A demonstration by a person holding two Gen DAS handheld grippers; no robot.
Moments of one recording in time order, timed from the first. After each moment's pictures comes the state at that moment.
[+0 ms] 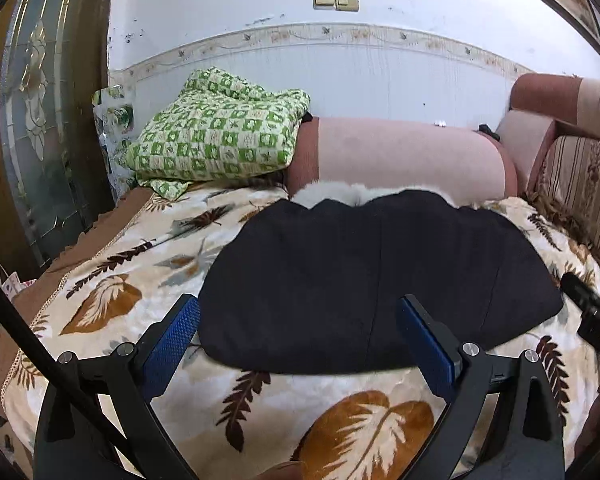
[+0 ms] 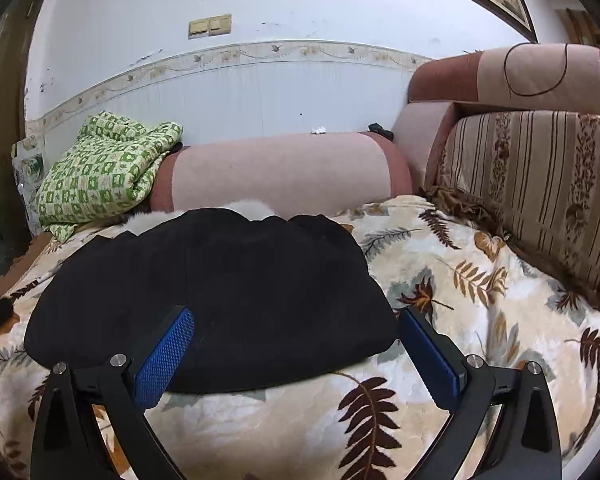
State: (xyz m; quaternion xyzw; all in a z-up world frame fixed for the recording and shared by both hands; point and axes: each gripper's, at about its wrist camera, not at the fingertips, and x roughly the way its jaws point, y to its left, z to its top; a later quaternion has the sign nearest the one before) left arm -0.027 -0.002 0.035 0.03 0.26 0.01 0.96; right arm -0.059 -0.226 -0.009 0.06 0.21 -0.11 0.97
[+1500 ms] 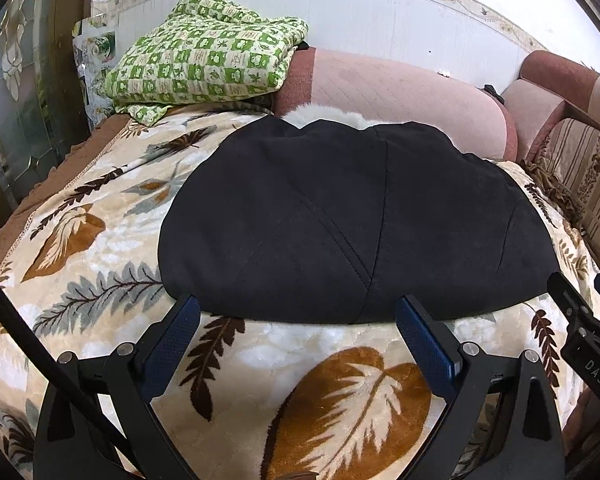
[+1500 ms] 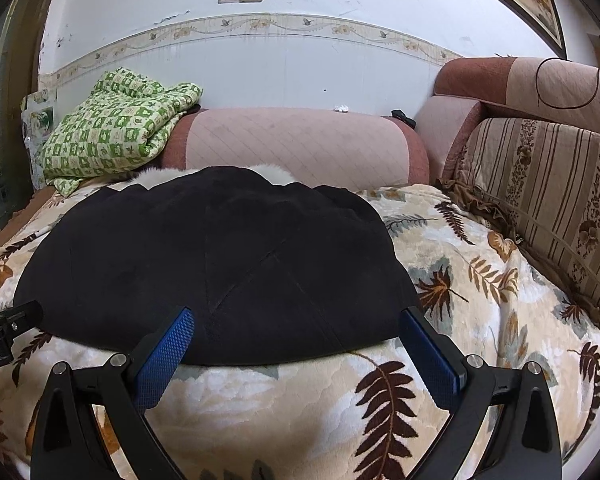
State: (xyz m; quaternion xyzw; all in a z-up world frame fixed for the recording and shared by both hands) left arm 0.001 0.009 -0.005 -0.01 0.38 -0.02 0.92; right arm -0.046 -0.199 -0.029 0.00 0.26 -0.09 0.96
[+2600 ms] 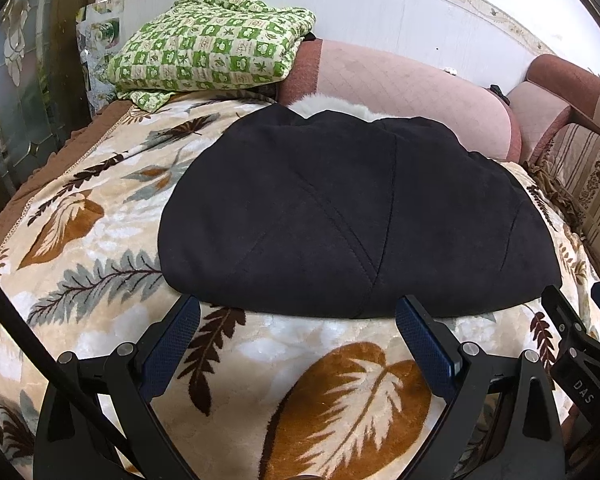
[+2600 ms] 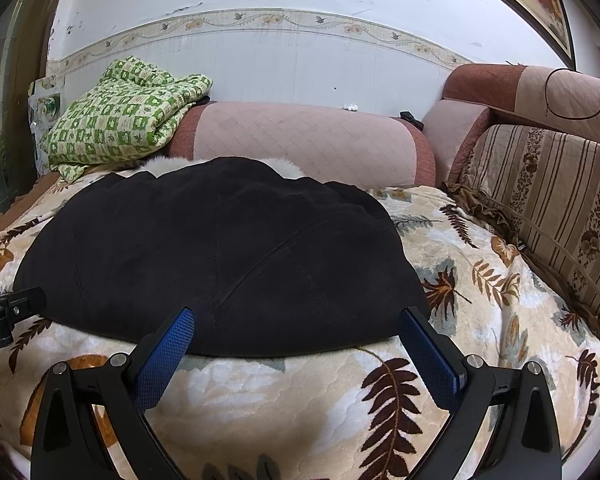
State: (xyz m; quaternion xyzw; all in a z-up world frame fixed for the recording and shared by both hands) left arm 0.004 0.014 -0.009 -0.03 0.39 -0.01 0.92; right arm -0.046 -0.189 -0.034 -0.02 0.27 -0.09 0.96
